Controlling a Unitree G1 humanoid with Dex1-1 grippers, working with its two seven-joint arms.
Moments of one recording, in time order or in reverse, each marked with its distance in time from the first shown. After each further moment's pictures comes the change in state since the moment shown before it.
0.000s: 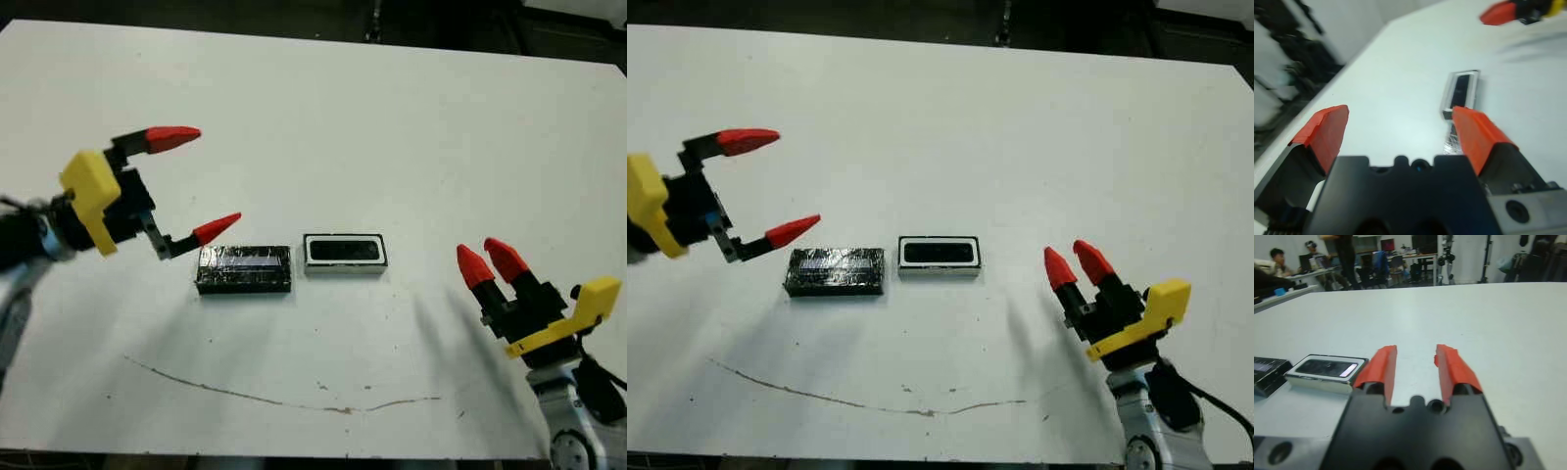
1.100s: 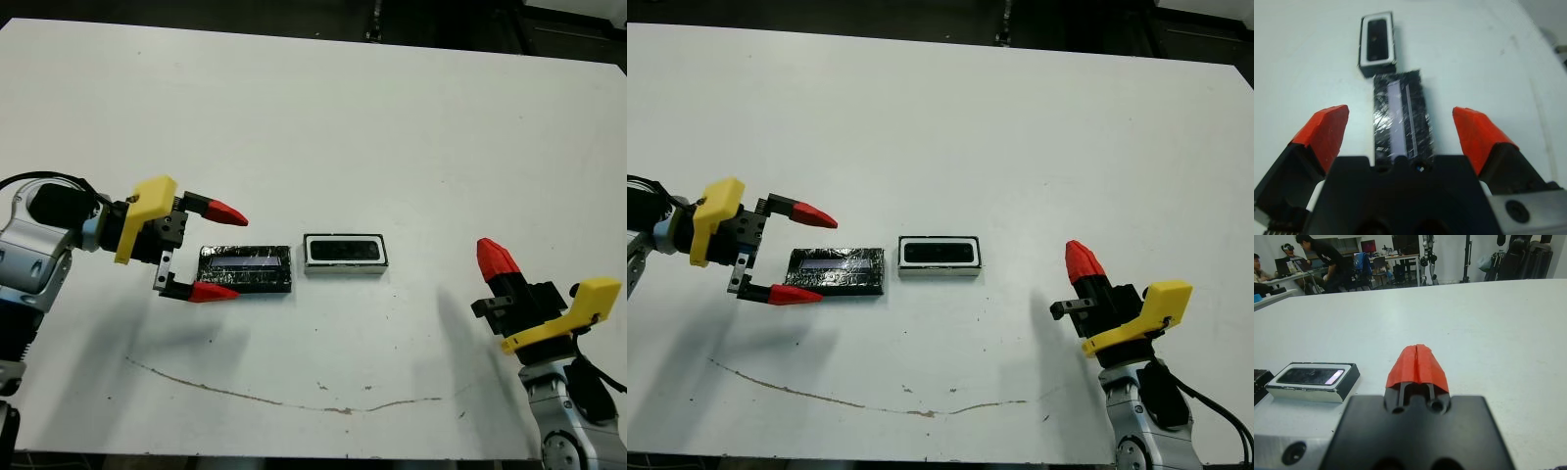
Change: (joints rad) left arm -0.122 -0.040 -0.216 0.253 0.202 -0.072 -0.303; right arm 0.002 -0.002 0.034 -0.018 0.005 -0.003 -0.093
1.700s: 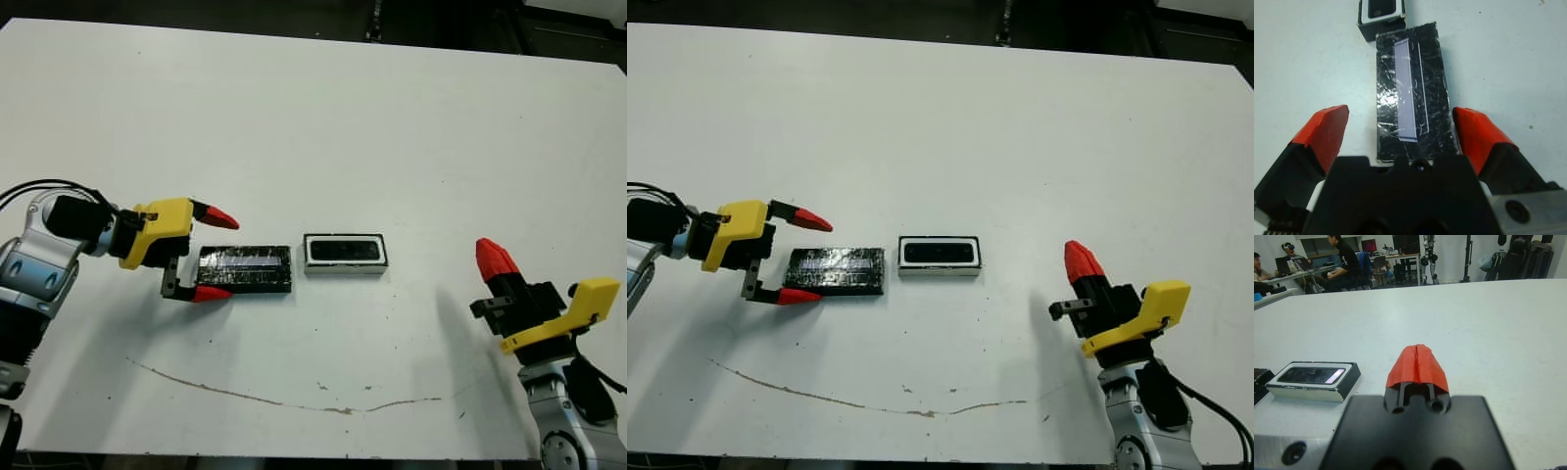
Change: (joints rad) left arm 0.003 -0.011 -0.035 0.095 0.072 -0.077 0.029; right arm 0.005 0.000 0.006 -0.006 -0.004 0.000 -0.009
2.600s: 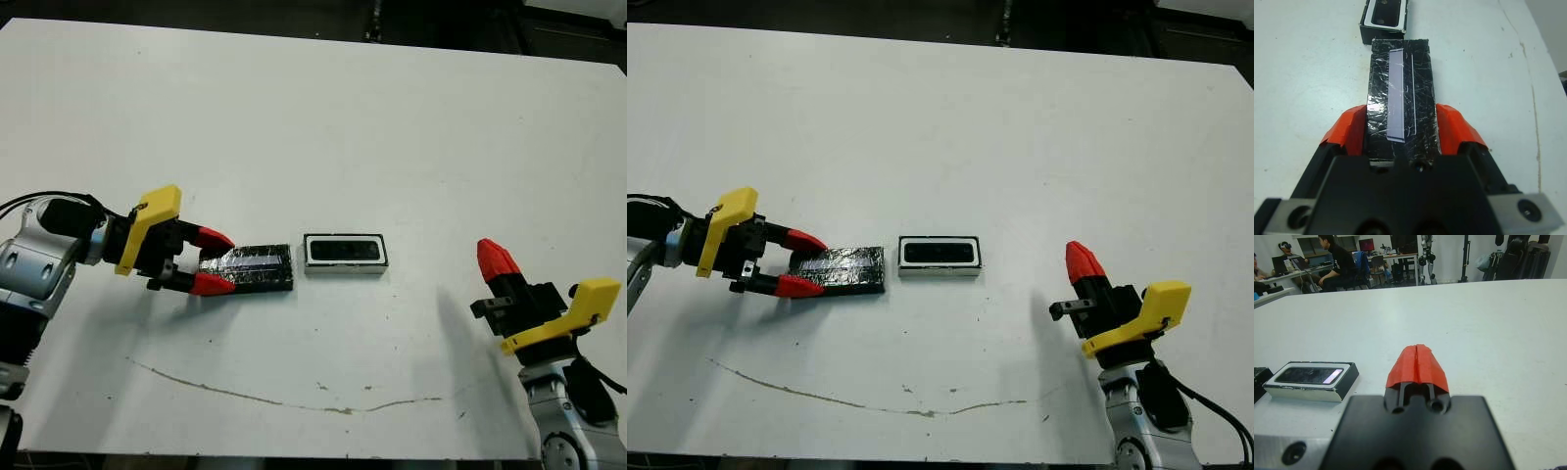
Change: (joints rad) left arm 0.011 0.002 0.030 -0.037 -0.134 0.291 -0.049; right arm 0.002 -0.004 0.003 -0.003 -0.003 0.000 -0.009
